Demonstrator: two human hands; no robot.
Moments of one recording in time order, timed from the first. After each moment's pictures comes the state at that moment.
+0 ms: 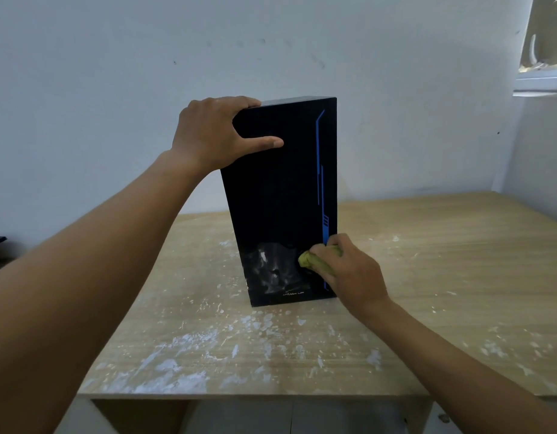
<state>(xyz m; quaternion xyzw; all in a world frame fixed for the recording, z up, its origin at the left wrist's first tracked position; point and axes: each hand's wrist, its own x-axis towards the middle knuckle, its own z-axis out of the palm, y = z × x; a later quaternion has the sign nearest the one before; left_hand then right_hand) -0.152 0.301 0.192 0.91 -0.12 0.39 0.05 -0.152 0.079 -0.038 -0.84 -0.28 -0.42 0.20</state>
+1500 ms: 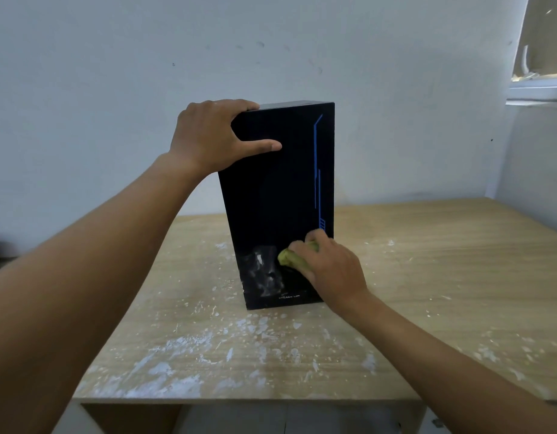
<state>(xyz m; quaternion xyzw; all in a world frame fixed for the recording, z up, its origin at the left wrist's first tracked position) -0.154 0.301 0.191 0.91 -0.12 0.40 0.06 -0.148 0.103 -0.024 -0.84 -0.29 -0.44 0.14</state>
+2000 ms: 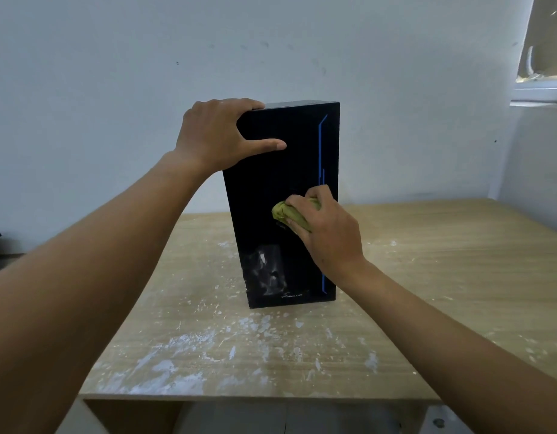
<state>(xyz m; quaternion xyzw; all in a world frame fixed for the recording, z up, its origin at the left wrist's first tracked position) -0.154 0.300 0.192 0.91 -0.12 0.39 0.05 -0.147 0.116 0.036 -0.80 -0.27 -0.49 0.21</state>
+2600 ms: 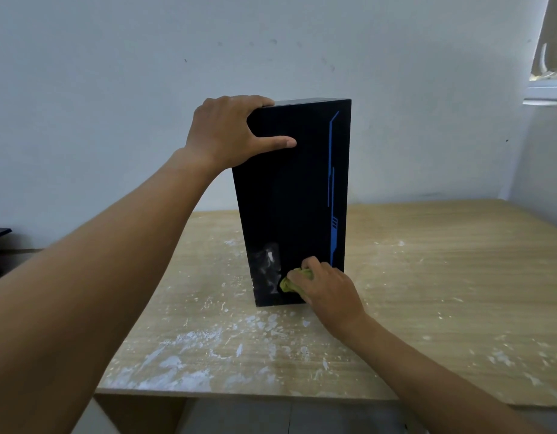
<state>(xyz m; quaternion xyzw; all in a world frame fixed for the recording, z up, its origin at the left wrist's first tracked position) -0.154 0.301 0.192 0.91 -0.12 0.39 0.05 -0.159 0.120 -0.062 -0.86 -0.32 -0.39 0.08</state>
